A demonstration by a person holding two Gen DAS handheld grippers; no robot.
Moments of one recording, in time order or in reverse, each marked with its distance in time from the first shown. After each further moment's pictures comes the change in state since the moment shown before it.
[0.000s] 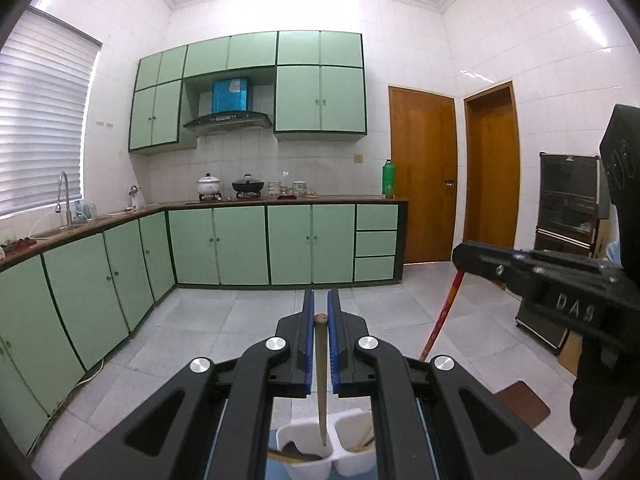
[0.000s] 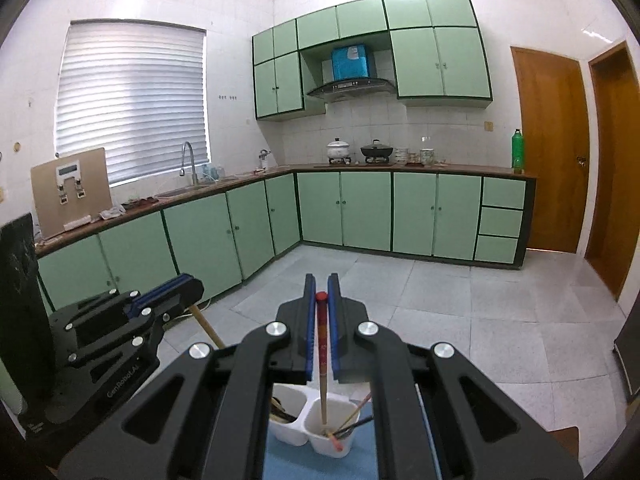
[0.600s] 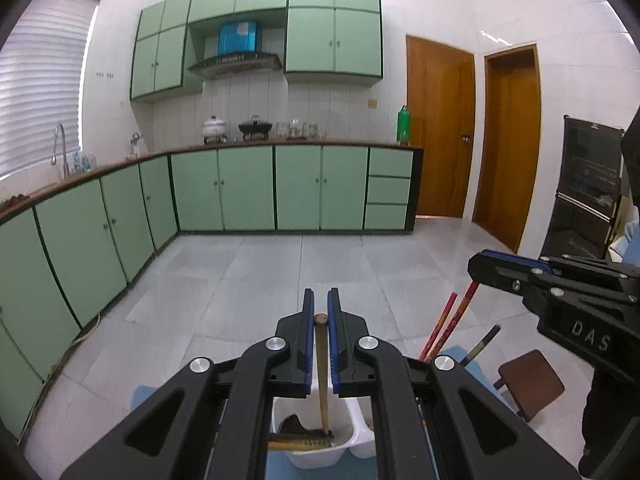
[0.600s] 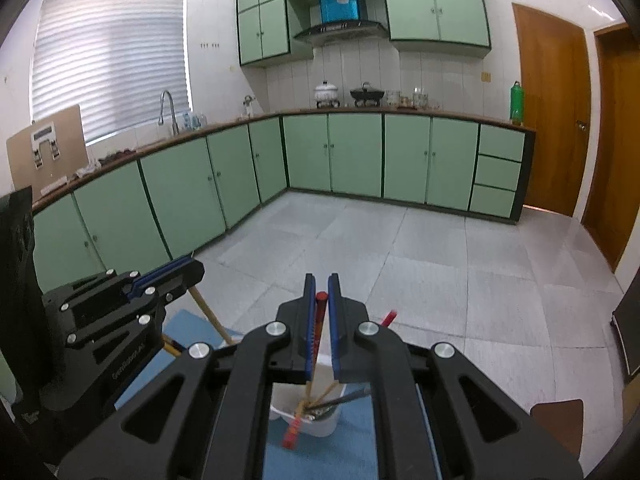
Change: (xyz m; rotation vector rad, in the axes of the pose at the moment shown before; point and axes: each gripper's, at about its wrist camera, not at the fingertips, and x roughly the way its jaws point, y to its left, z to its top) left arm 0.083 0.014 -0.077 -0.034 0.202 0.026; right arm 0.087 -0.013 -0.078 0.006 0.197 -0.031
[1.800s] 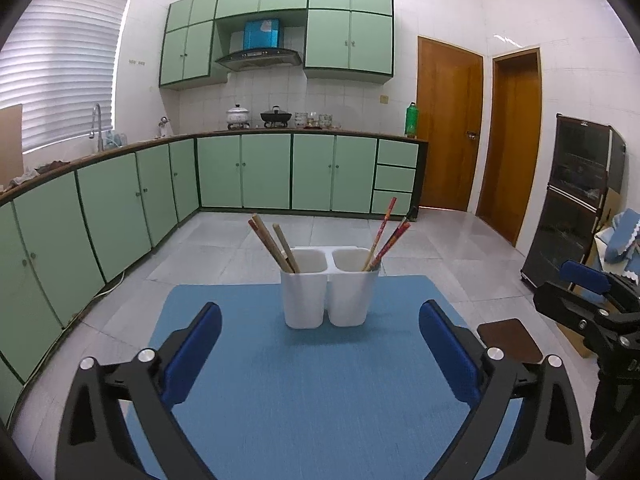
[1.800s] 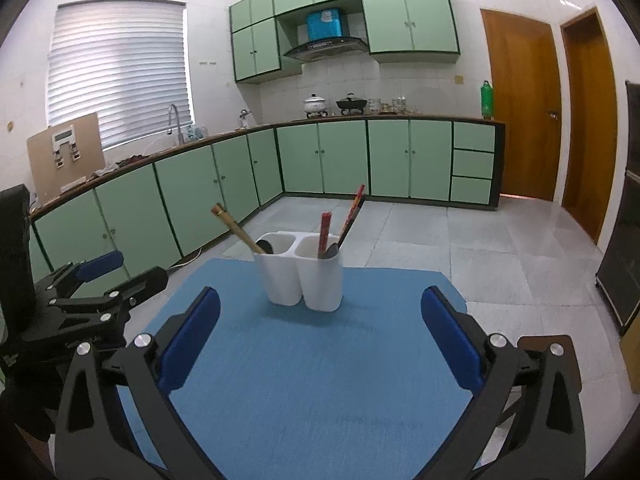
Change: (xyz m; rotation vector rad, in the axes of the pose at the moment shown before) left arm -0.192 -0.038 -0.106 -0.052 0.010 0.054; right arm -0.199 0.030 -0.161 0.045 -0.080 -0.035
